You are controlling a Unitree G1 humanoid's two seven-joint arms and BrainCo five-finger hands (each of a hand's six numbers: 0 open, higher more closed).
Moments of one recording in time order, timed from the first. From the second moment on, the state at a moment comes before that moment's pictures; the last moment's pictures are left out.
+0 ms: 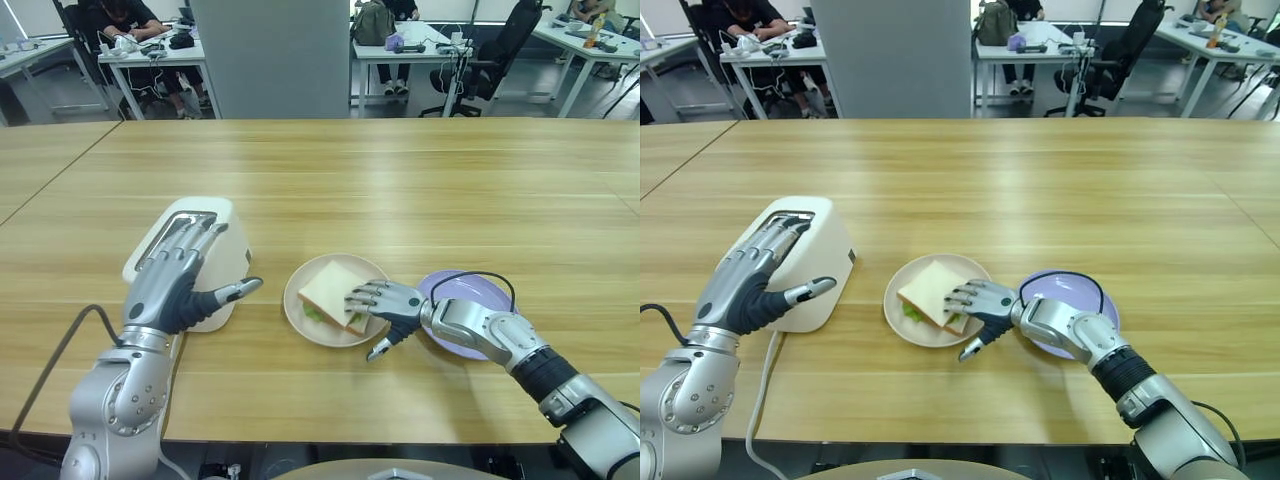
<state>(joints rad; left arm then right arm) 0.35 0.50 0.15 -0.80 0.68 0.20 -0.25 -0.43 -0.55 0.59 0.35 -1.06 -0.57 0.07</state>
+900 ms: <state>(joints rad) 0.27 0.66 -0.33 -0.41 0.68 -0.15 -0.59 0.02 -0.73 0.54 -0.13 -0.46 -0.43 0.59</state>
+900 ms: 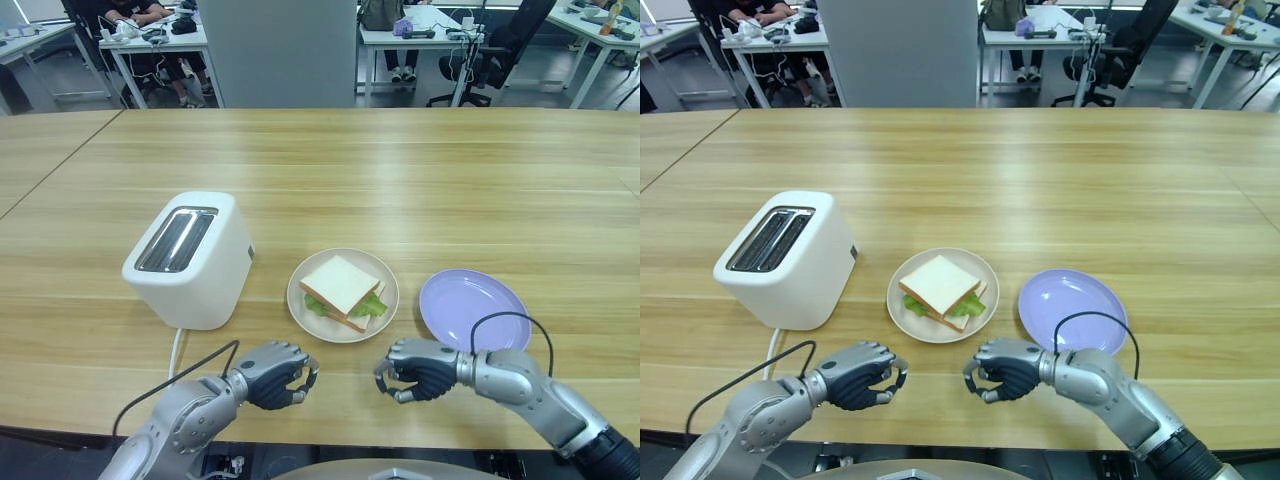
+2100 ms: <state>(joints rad) -0.35 0.55 -0.48 0.18 0.96 -0.05 -0.02 -0.68 -0.46 0.67 0.74 -0.90 -0.43 -0.19</state>
